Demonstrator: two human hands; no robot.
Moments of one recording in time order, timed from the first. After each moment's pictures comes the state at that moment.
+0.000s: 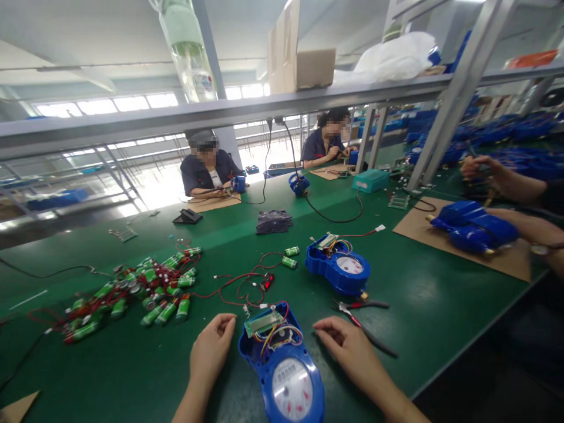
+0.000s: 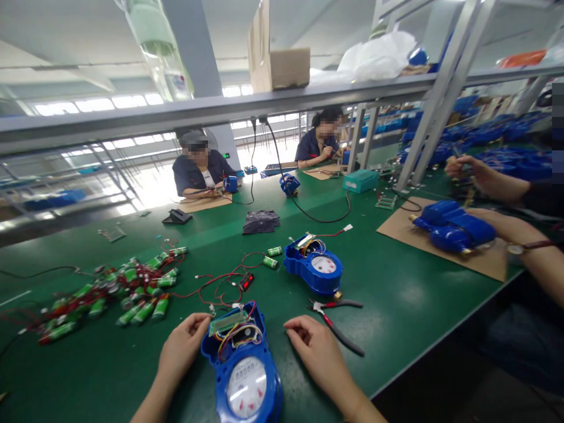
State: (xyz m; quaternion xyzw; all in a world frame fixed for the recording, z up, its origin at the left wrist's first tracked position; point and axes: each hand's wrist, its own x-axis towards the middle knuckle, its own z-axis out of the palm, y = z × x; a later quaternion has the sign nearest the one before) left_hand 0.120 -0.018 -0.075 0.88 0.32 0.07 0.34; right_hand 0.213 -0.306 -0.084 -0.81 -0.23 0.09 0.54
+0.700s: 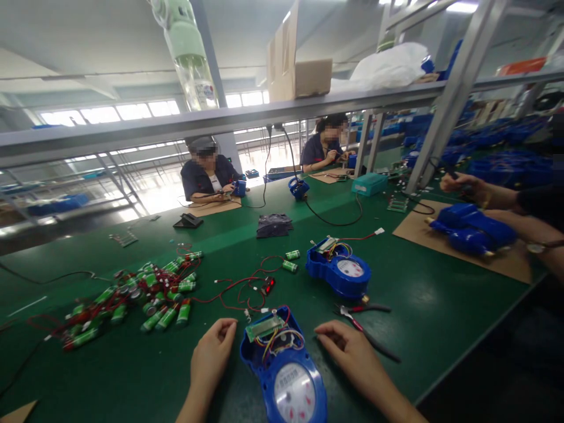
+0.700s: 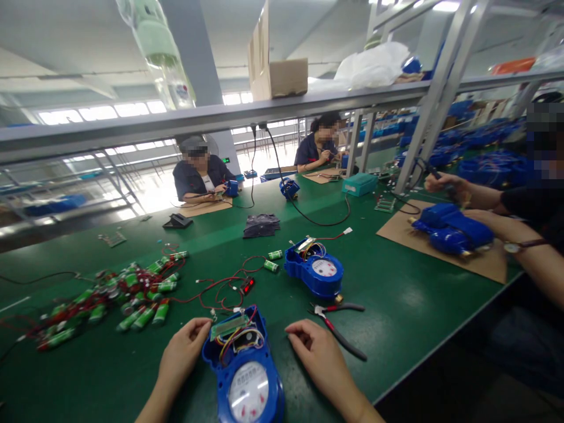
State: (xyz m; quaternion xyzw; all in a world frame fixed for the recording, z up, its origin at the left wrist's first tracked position) left_hand 0.121 -0.013 -0.081 0.88 0.32 0.07 0.35; right_hand 0.214 -0.307 -0.085 -0.81 -0.23 0.10 0.53
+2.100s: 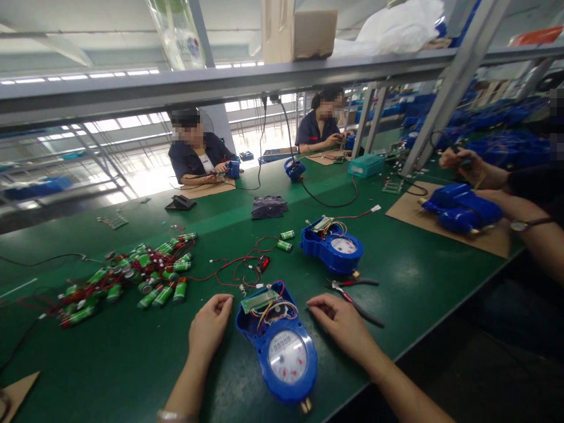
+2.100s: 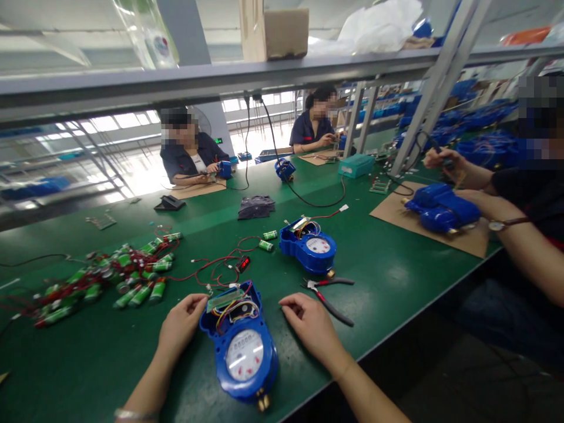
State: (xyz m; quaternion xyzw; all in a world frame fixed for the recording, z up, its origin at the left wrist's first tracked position) left_hand 0.120 -0.015 -0.075 0.88 0.32 0.09 0.35; right_hand 0.211 -0.307 -0.080 -0.82 -0.24 0.08 0.52
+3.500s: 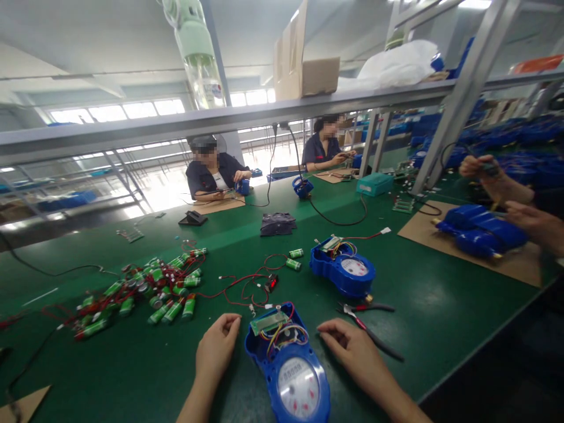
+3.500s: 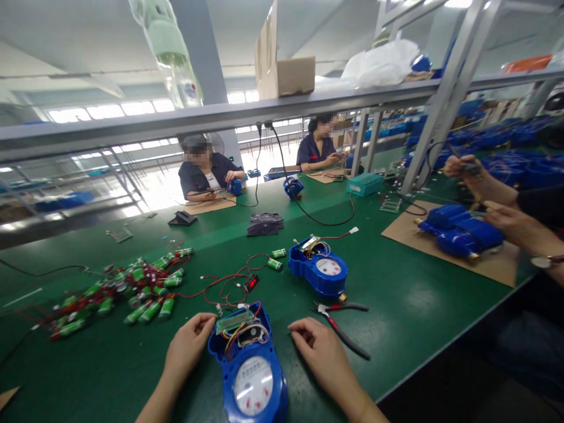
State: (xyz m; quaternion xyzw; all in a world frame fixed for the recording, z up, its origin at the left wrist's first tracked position) left_hand 0.120 -0.016 -0.078 0.88 0.30 0.10 0.36; right_hand 0.214 -0.306 -0.080 -0.83 -0.24 0.09 0.50
